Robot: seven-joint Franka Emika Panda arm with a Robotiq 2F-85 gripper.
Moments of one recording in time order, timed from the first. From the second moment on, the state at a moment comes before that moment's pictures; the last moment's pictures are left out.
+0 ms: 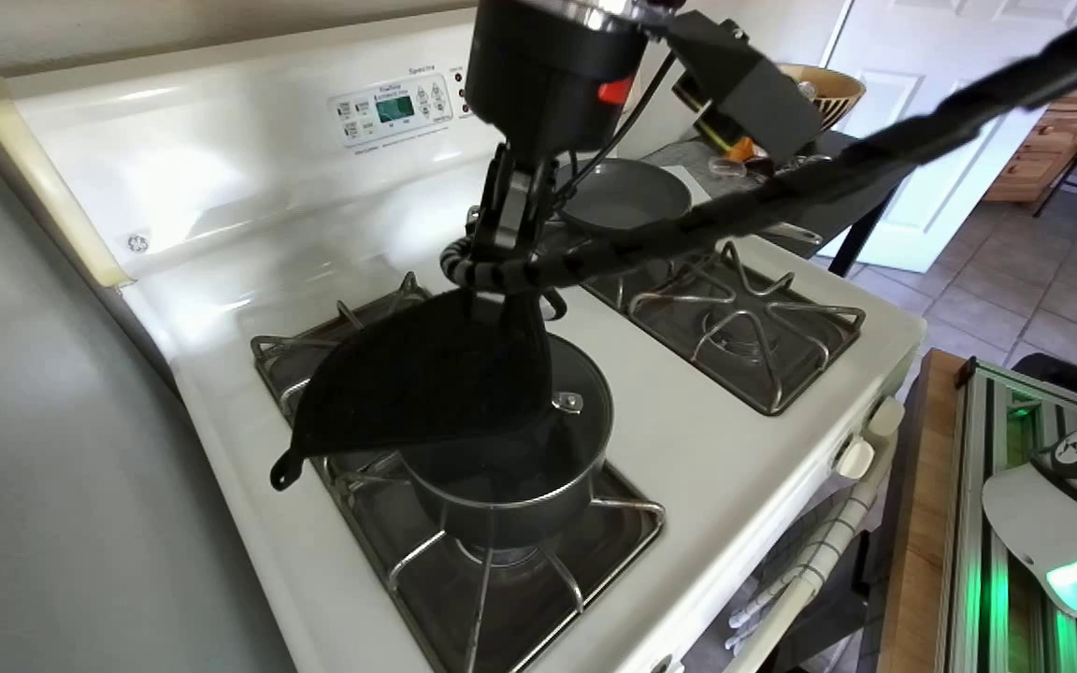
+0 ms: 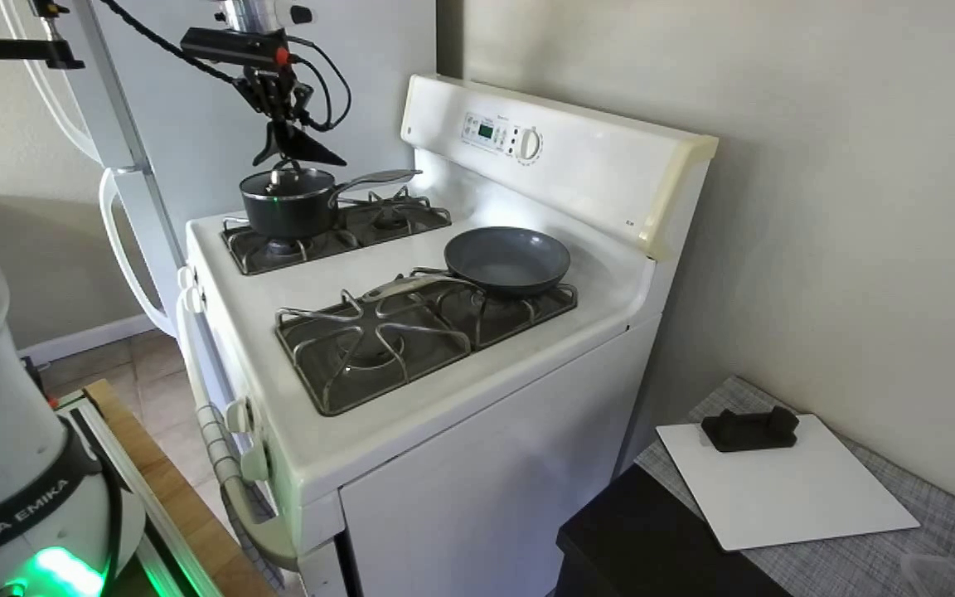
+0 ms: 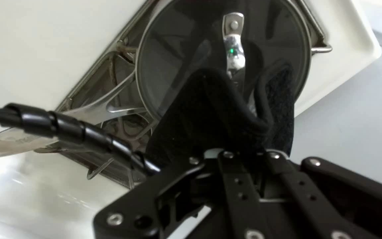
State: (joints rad) arm 0.27 -0.08 0.27 -2.18 0.11 2.36 -0.06
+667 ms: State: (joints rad) arm 0.25 -0.36 0.21 -2.37 0.12 2.32 0.00
